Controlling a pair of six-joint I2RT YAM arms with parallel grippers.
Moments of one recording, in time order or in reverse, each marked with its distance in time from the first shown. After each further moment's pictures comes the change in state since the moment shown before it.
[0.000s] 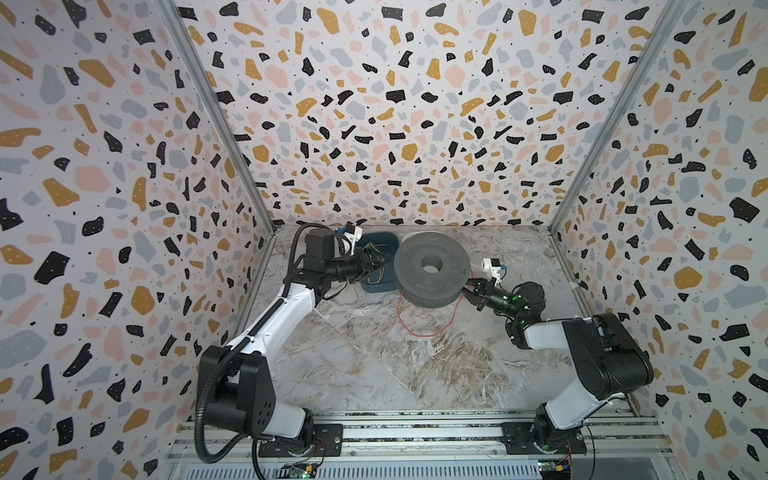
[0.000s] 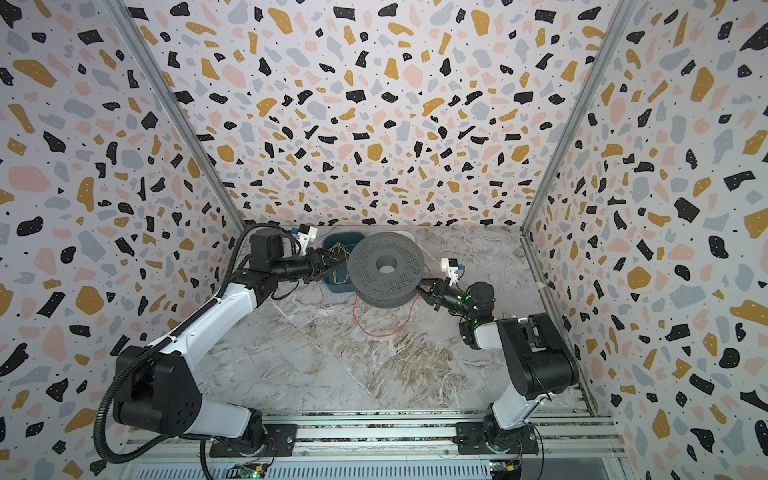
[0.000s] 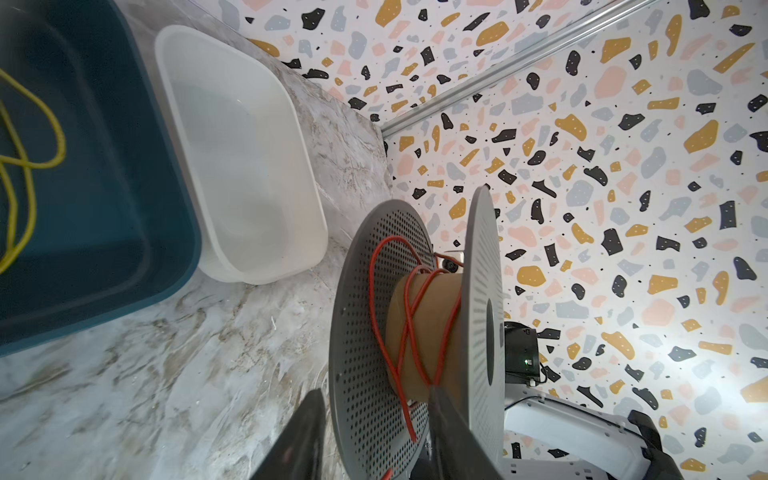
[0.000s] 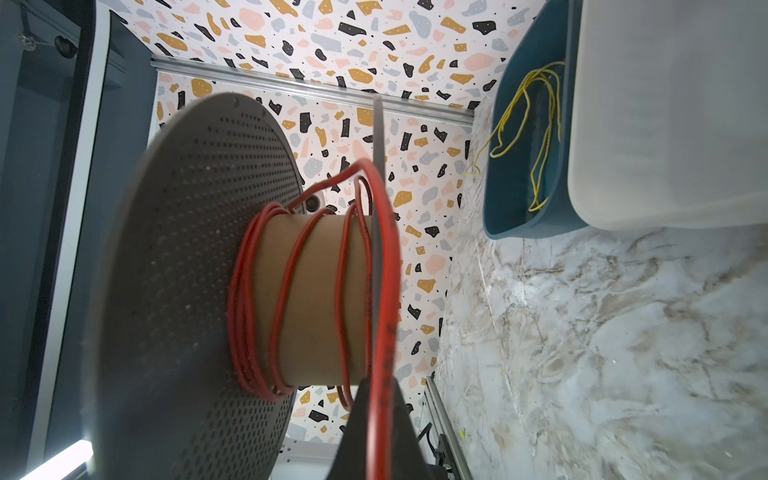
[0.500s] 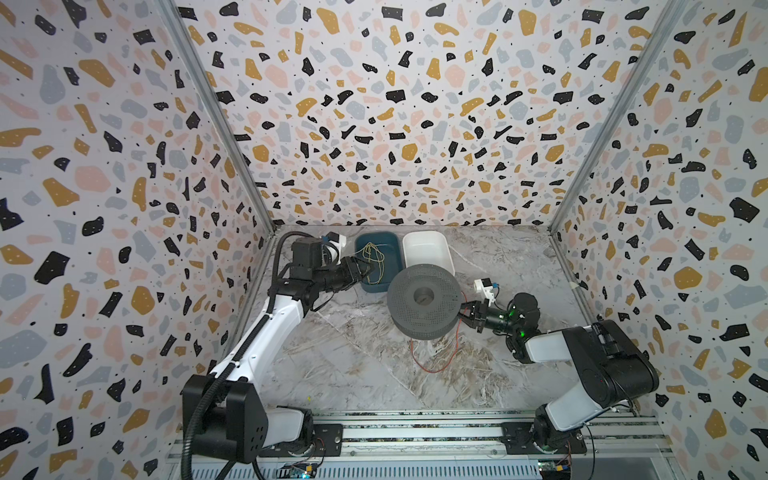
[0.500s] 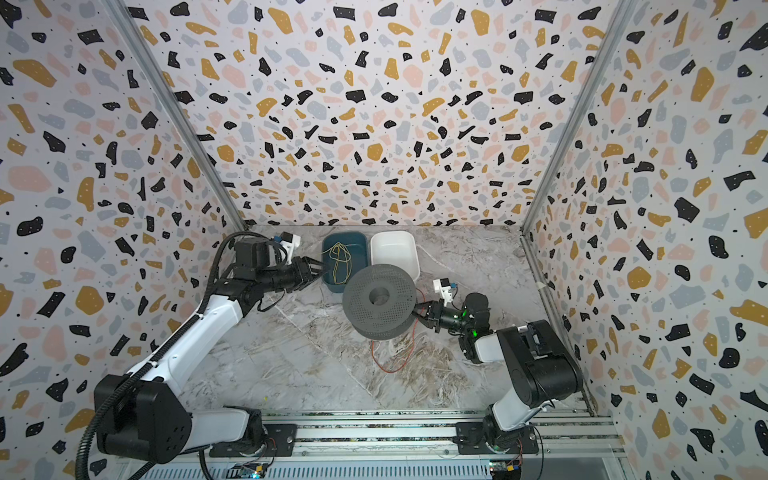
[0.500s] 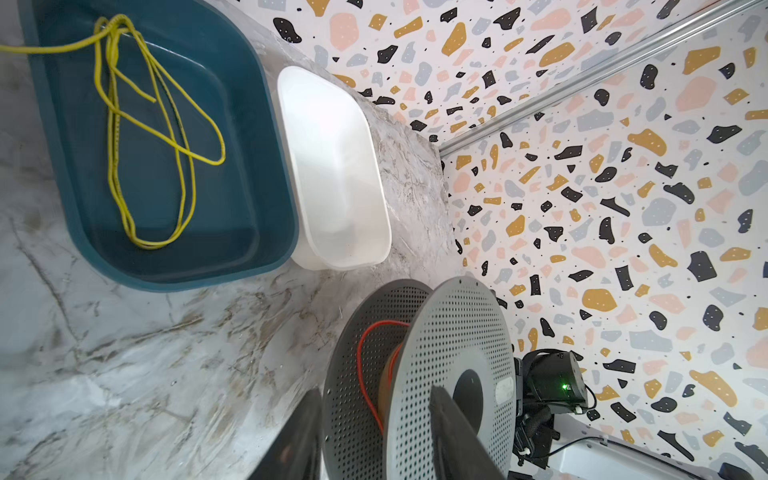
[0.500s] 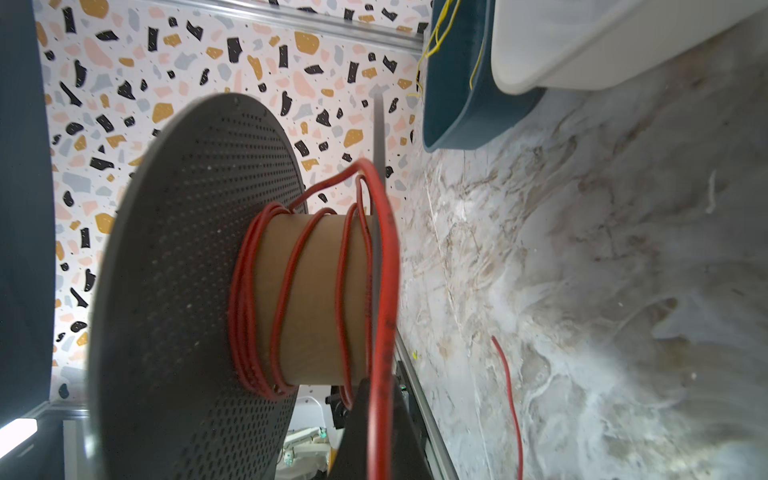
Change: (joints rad) left arm 0.042 -0.127 -0.072 -0.156 -0.137 0.110; right arm 0.048 -0.035 -0.120 -0.182 -0.094 -0.222
